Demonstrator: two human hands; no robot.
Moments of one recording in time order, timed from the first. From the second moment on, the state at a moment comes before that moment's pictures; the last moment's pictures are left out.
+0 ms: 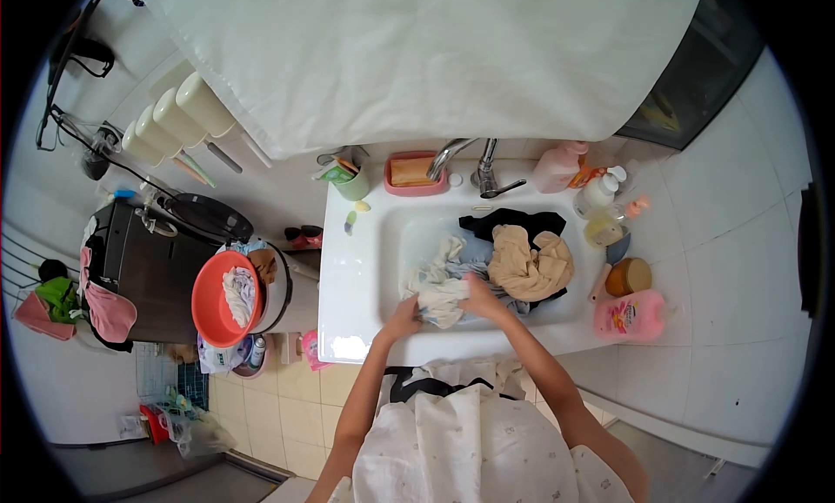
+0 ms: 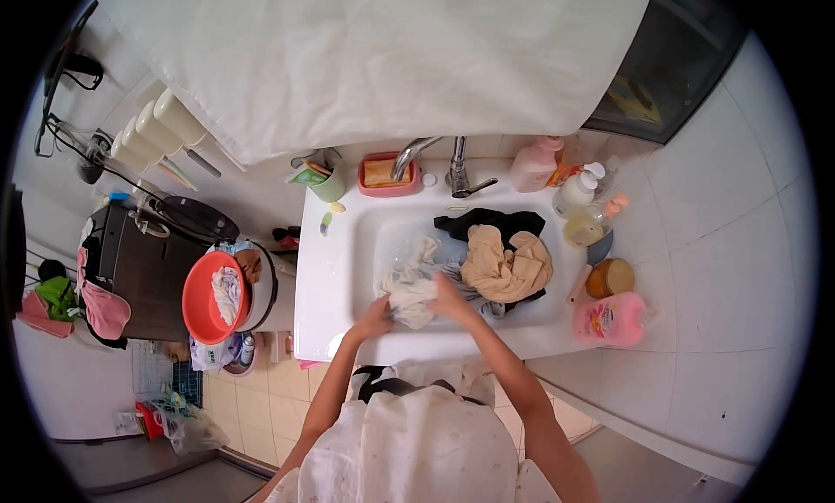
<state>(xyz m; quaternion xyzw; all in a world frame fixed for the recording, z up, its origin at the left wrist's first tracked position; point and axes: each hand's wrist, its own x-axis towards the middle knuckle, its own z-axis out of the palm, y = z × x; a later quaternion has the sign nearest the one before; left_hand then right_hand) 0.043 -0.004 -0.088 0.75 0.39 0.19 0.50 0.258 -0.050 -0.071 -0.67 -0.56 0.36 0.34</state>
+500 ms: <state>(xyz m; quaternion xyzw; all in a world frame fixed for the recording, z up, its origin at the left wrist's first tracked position) 0.075 0.018 -0.119 0.57 0.63 0.21 0.49 0.253 -0.017 -0.113 -0.71 -0.68 0.13 0.12</state>
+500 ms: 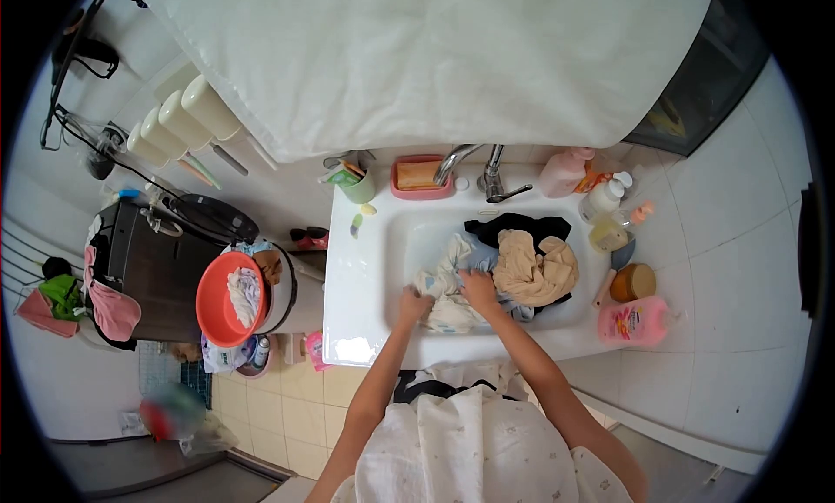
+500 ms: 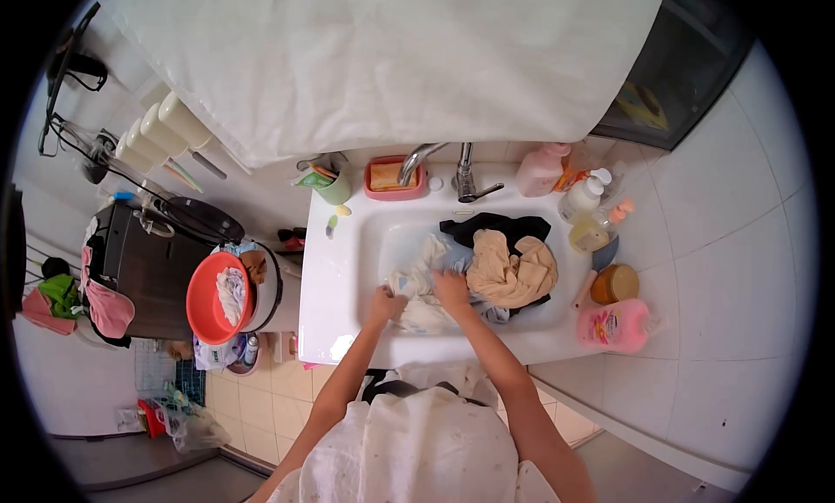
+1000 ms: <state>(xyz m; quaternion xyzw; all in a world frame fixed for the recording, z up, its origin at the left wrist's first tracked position) 0.043 -0.002 -0.049 0.49 0.48 0.23 0.69 0.252 0.019 -0.092 -0.70 -0.68 -0.09 0.21</state>
